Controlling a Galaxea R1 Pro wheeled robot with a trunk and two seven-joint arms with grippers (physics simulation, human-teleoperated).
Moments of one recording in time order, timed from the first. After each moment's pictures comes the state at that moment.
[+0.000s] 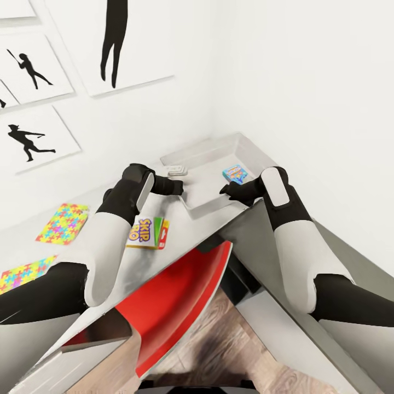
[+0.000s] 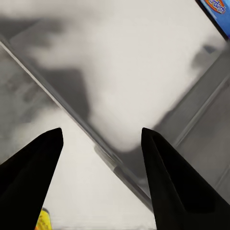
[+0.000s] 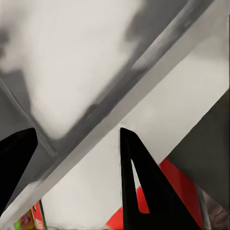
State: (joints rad) left arm -1.36 -0.17 0.00 -0.70 -0.09 0.91 -0.32; right arm -1.30 0.13 -0.11 -0.81 -0.80 1.04 -0.52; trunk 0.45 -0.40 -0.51
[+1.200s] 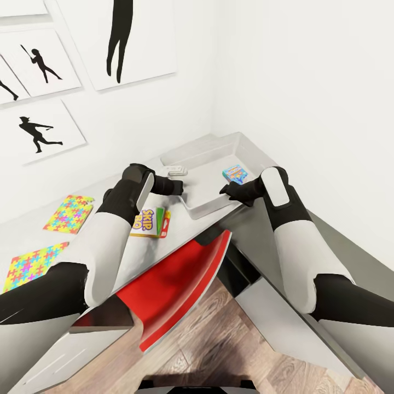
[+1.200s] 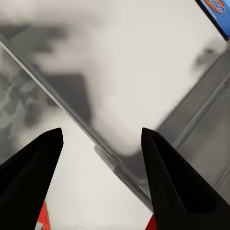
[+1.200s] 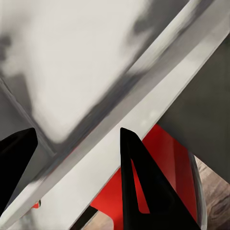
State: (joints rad) left arm -1.36 -0.17 0.00 -0.70 -0.09 0.91 -0.32; right arm -1.30 0.13 -0.11 -0.81 -0.80 1.04 -0.52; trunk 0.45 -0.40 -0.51
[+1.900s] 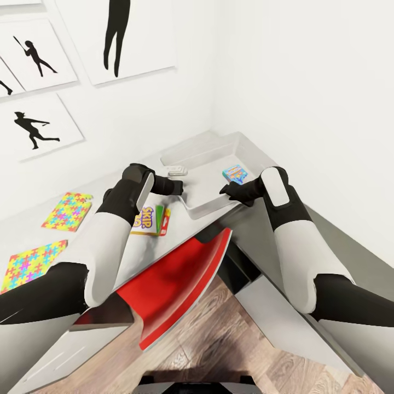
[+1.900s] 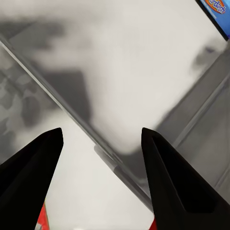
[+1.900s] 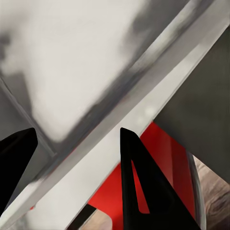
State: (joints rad) left arm -1.36 -0.17 0.01 -0.70 -0.09 0.92 -0.32; right arm -1.30 0.13 -0.11 -0.81 -0.80 1.04 -0.52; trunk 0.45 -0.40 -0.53
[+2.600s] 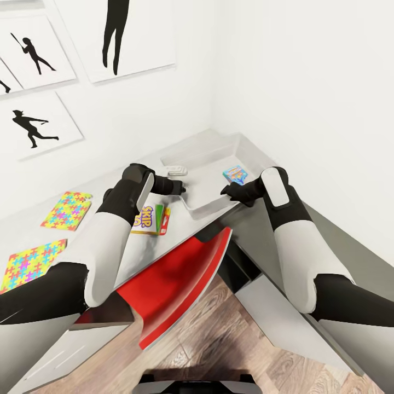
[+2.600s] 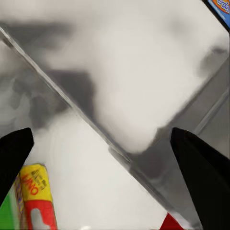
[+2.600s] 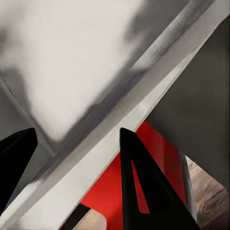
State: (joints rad) left arm -1.36 -0.17 0.01 -0.70 -0.11 0.91 -0.32; right arm -1.30 0.13 -0.11 -0.81 -0.78 1.04 -0.52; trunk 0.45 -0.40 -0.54
